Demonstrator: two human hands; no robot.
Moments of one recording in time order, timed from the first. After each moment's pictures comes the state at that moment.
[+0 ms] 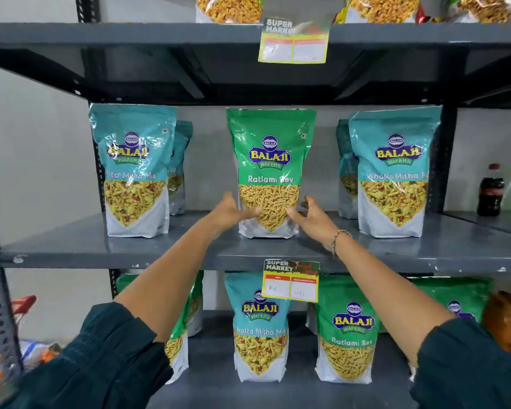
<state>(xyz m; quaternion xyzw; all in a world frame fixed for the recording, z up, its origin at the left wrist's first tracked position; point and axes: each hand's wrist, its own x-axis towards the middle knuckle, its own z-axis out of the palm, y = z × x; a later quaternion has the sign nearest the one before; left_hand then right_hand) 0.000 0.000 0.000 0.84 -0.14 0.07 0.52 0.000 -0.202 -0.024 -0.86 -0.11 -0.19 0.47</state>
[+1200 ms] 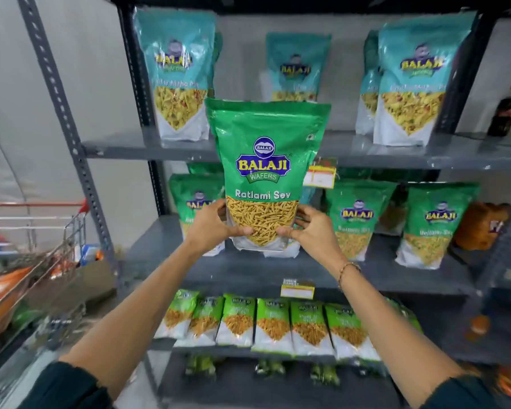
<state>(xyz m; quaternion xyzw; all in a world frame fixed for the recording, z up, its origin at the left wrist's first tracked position) -0.181 0.110 -0.178 0.85 -0.12 0.10 0.50 -0.200 -0.112 -0.187 -0.80 -0.11 -0.16 0.57</state>
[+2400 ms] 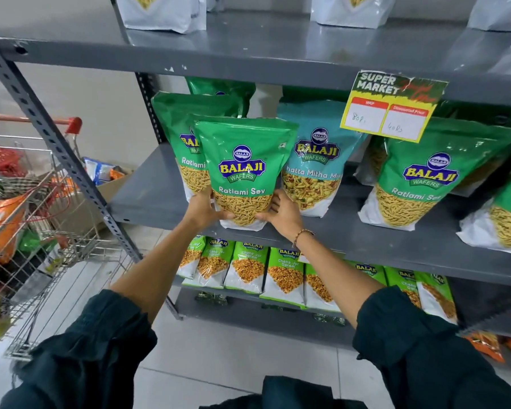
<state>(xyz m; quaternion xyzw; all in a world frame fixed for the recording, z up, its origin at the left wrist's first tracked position) -0.031 0.147 -0.325 0.92 0.07 -0.01 0.40 -0.016 -0.054 -0.347 -0.81 -0.08 0.04 0.57</state>
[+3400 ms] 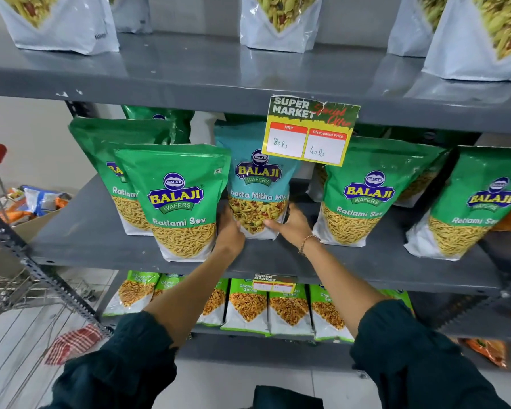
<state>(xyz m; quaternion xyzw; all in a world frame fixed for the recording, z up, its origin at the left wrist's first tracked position) 0.022 -0.022 -0.371 0.87 0.05 0.04 0.49 0.025 -0.187 -0.341 -0.85 0.02 -0.02 0.53</state>
